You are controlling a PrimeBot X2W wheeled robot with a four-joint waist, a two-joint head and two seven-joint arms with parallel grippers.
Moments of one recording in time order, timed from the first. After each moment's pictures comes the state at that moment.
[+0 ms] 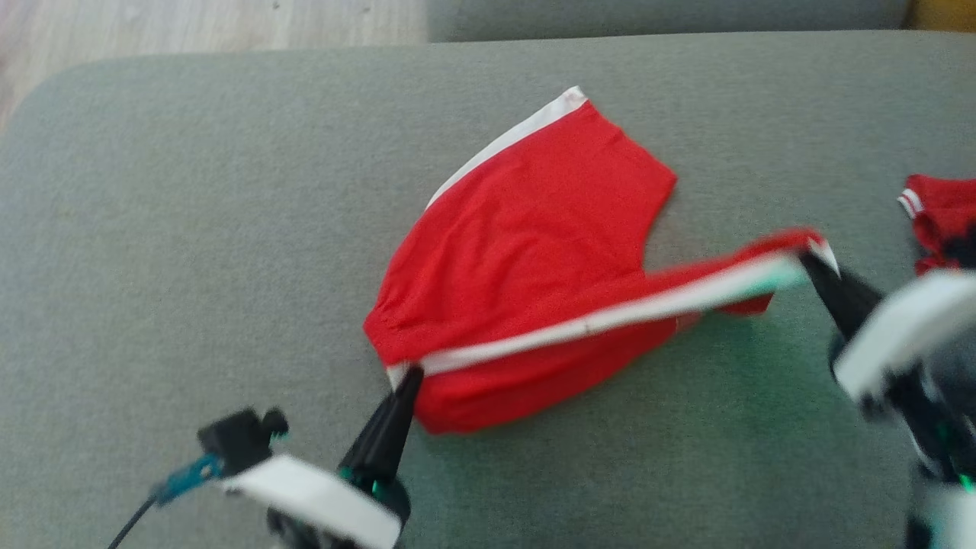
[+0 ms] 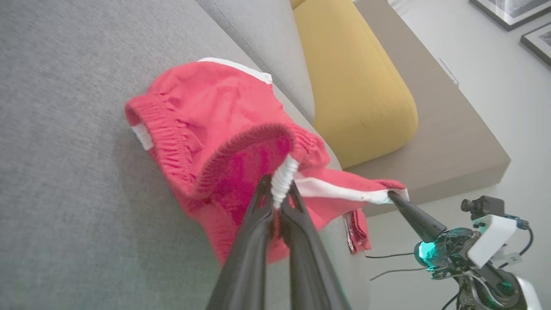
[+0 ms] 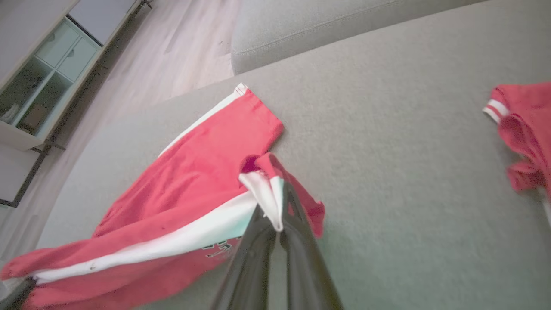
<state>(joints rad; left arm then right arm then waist) -0.09 0.45 -0.78 -0.20 -1.36 0.08 -0.10 -0.10 -0.04 -0.19 -0.28 0.48 0.12 0.91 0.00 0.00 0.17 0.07</state>
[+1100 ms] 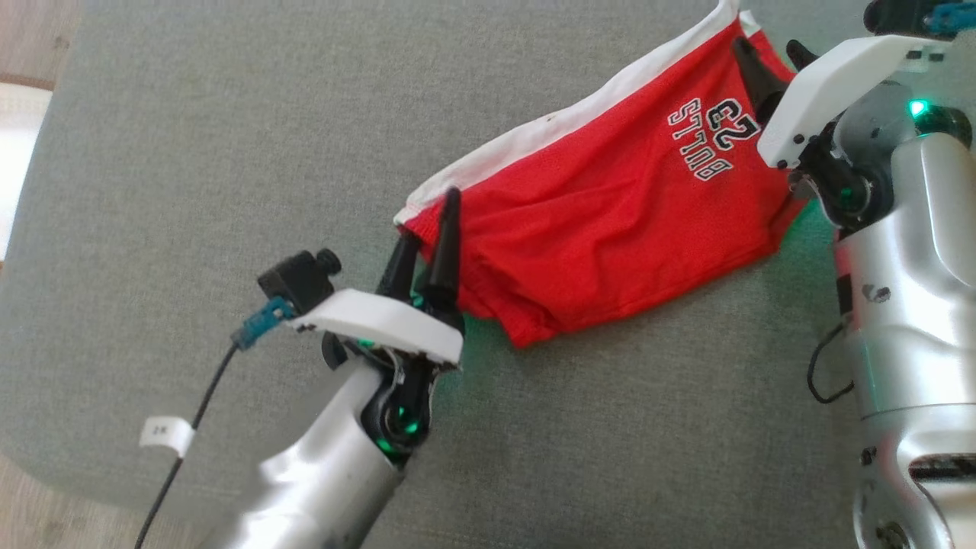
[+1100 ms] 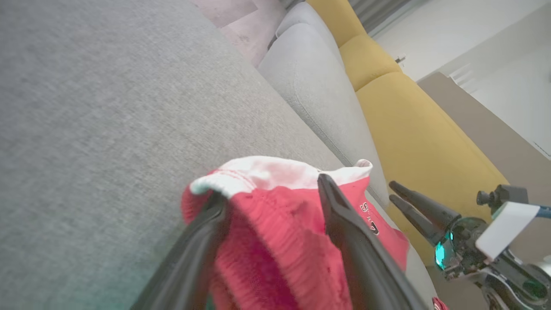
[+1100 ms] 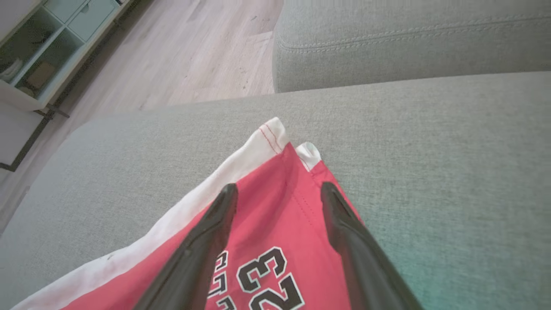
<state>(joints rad) -0.59 0.06 -0.74 0.53 -1.28 -0.11 -0.25 -0.83 -0.07 -0.04 0.62 0.27 0.12 0.50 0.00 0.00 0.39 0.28</state>
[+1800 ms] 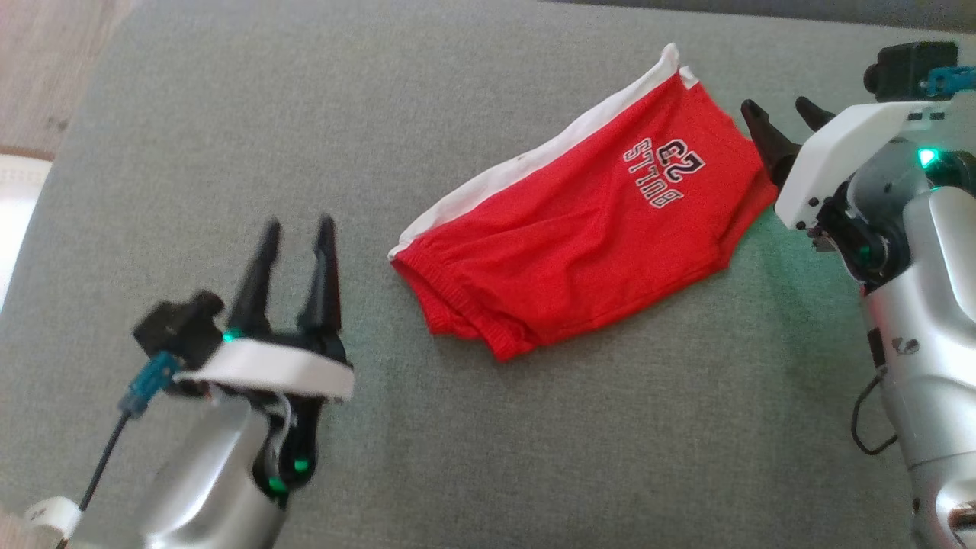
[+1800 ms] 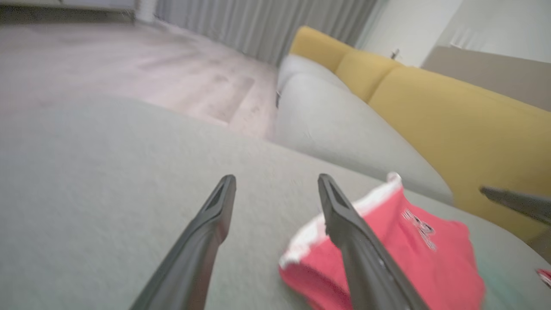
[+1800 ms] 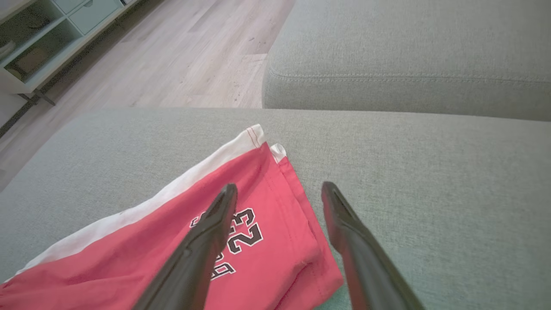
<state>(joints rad) -0.37 0.27 -0.54 0.29 -0.82 0.03 -0.25 -0.72 -0.22 0.15 0.59 0.42 0.12 0.46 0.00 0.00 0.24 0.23</state>
